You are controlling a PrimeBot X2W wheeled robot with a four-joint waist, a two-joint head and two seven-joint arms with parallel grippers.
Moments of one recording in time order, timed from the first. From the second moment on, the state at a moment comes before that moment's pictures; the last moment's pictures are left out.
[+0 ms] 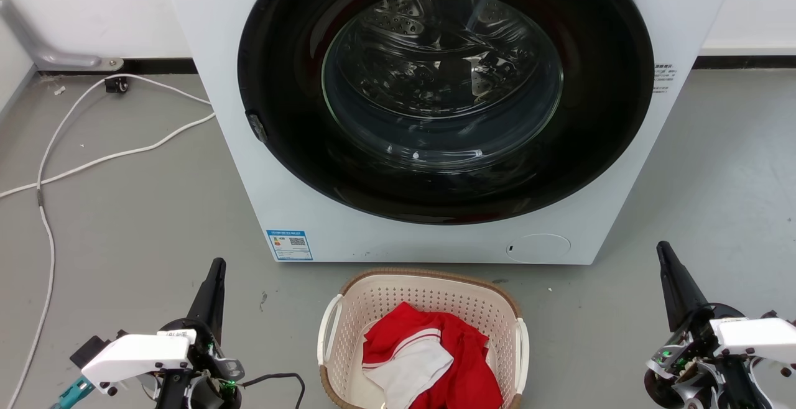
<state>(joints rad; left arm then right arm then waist) -0.10 0.06 0.10 0.25 -1.62 -0.13 0.10 -0.10 -0.06 -0.11 0.25 1.62 0.13 0.11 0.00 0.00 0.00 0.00</state>
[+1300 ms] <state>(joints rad) -0.10 0.05 0.00 0.27 -1.46 -0.13 0.03 -0.05 -0.07 -0.10 0.23 1.47 0.13 0.03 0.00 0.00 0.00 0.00</state>
